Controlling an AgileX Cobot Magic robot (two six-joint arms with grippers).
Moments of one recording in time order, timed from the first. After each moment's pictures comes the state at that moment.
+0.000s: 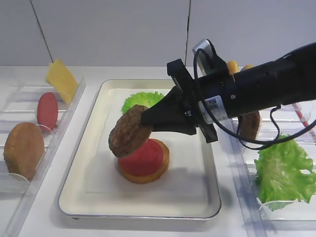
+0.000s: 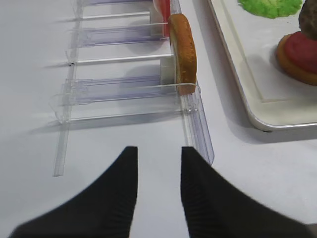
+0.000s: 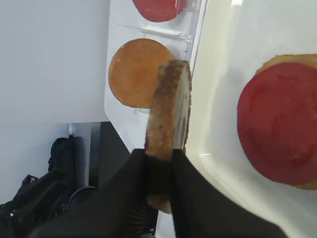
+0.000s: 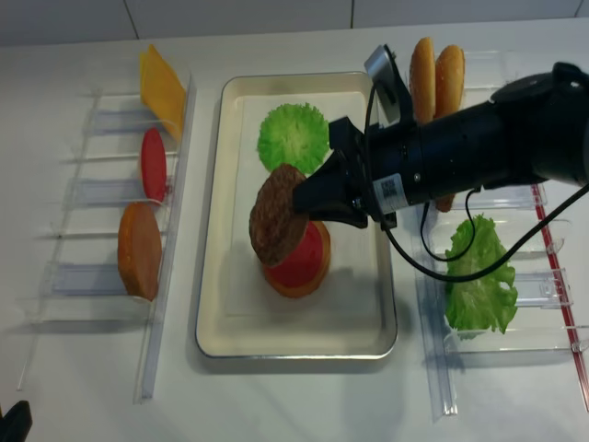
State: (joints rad) left arm -0.08 -0.02 -0.48 0.01 1.18 -0.03; right arm 0.31 1.69 -0.87 1.58 1.03 -0.85
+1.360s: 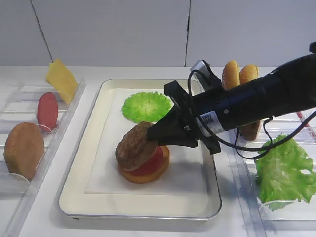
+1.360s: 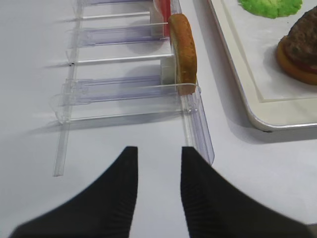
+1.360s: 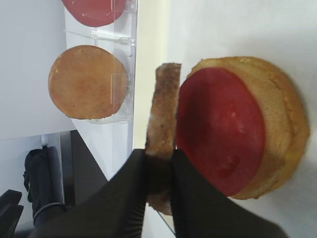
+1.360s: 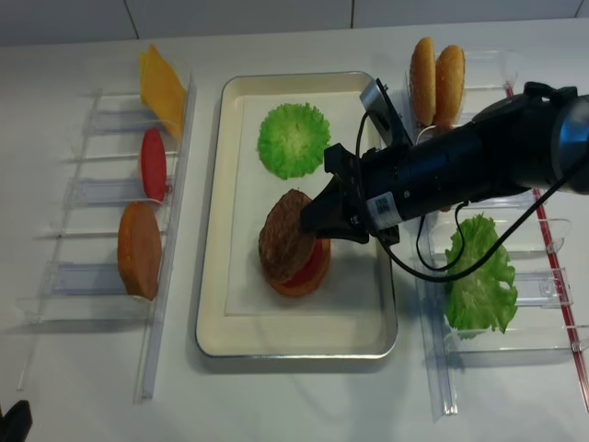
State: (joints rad) left arm -0.08 -0.02 -0.48 0.01 1.18 -0.03; right arm 0.31 1.79 -0.87 1.56 0.96 -0.86
